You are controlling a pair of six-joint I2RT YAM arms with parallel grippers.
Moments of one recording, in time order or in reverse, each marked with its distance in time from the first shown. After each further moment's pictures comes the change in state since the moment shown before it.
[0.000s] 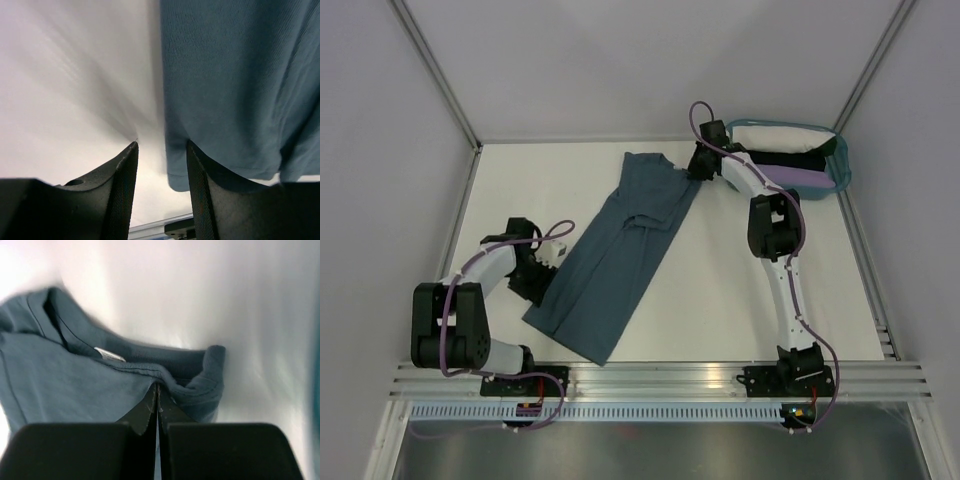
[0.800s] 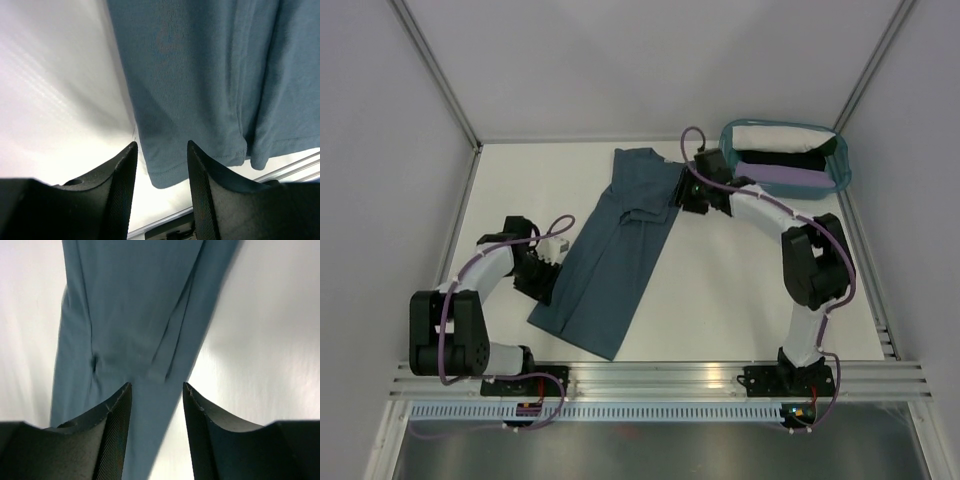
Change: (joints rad) left arm 0.002 -0.005 0.017 -0.047 0.164 -0.020; right arm 0.109 -0.594 -0.708 0.246 -0.062 0.061
